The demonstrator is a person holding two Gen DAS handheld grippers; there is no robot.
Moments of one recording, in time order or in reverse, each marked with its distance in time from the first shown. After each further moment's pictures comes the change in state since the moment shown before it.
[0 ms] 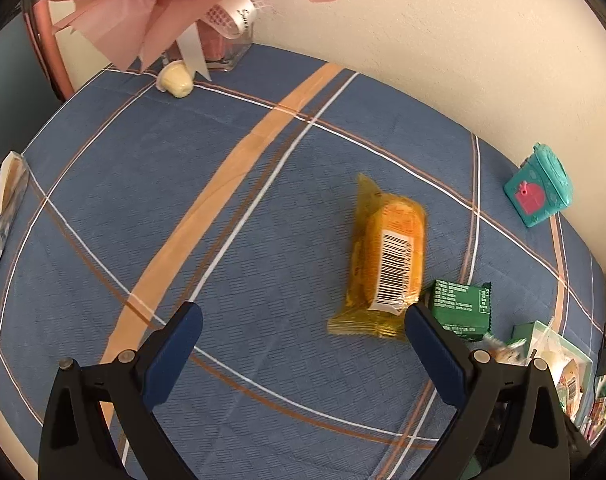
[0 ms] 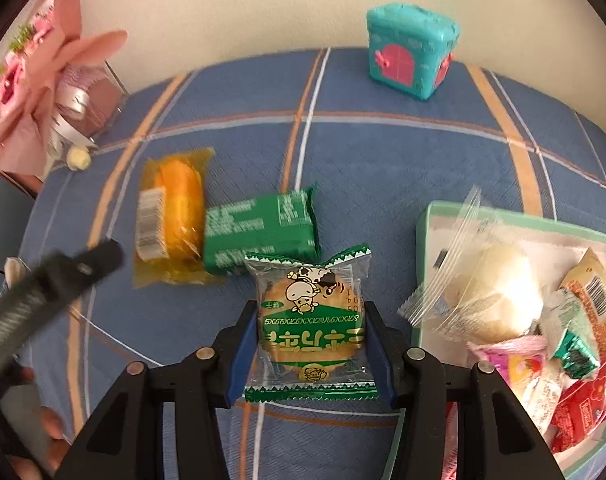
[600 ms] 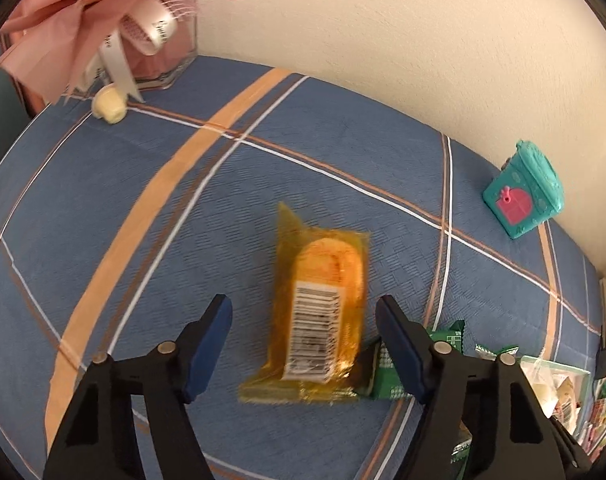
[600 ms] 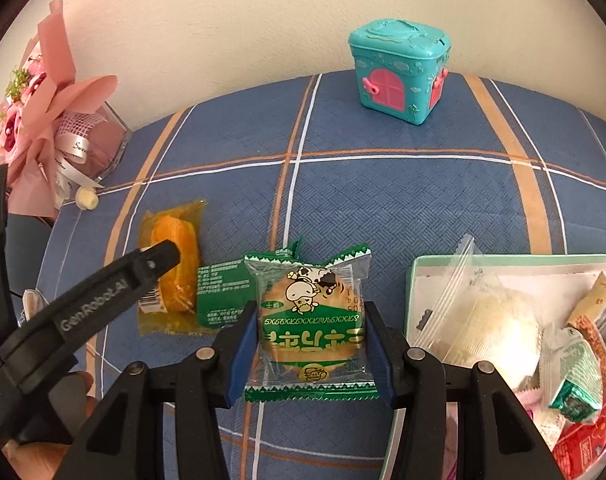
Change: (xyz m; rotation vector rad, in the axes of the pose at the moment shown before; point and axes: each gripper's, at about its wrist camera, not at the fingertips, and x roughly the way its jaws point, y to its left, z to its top) left arm 0.034 -0.049 0.020 0.059 -0.041 -0.053; right arm 0.013 -0.020 0.017 0.055 -0.037 0.076
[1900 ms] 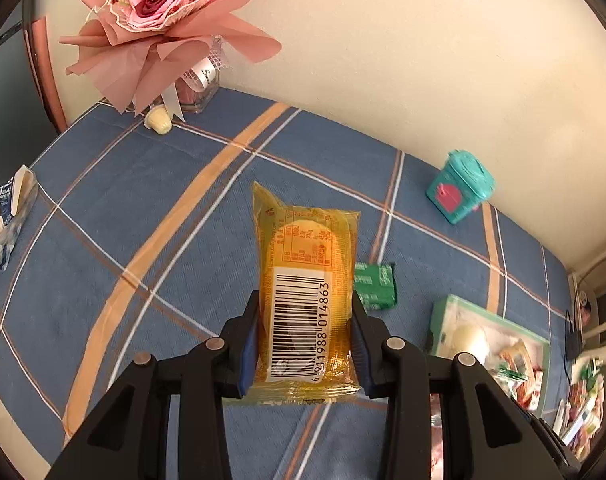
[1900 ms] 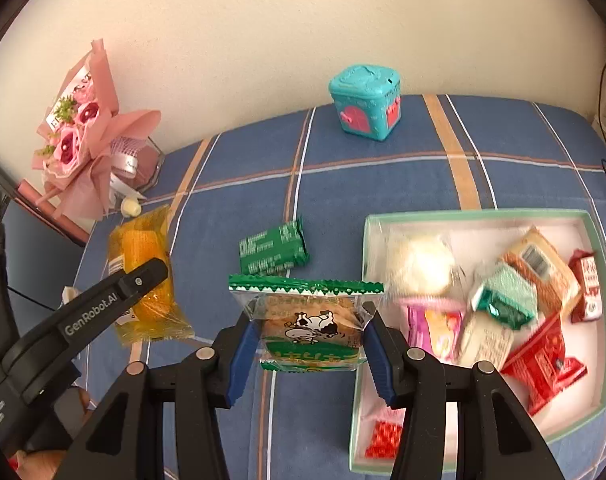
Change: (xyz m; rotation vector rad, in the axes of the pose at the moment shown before) left arm -0.123 -0.001 -0.055 -0.031 -0.068 -0.032; right arm -0.106 -0.013 -0.052 0.031 -0.069 0.050
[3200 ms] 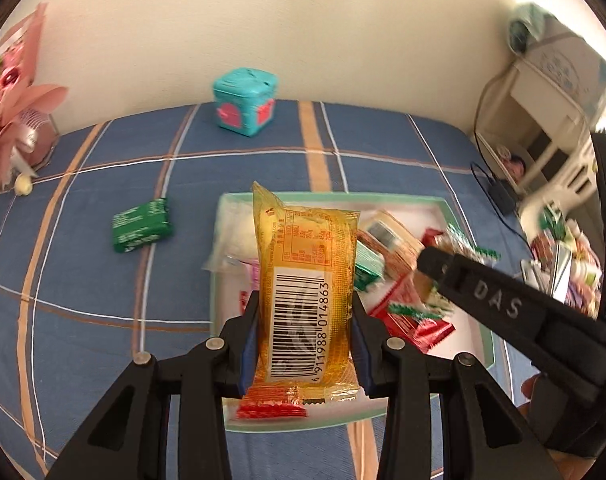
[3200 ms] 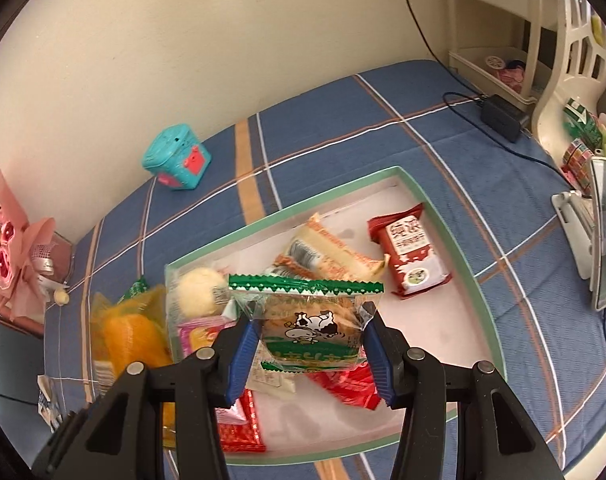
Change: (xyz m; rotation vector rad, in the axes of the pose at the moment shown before) left arm -0.026 -0.182 -0.109 0.459 0.078 -0.190; right arm -0.067 -0.173 -0.011 0.346 -0.082 -0.191
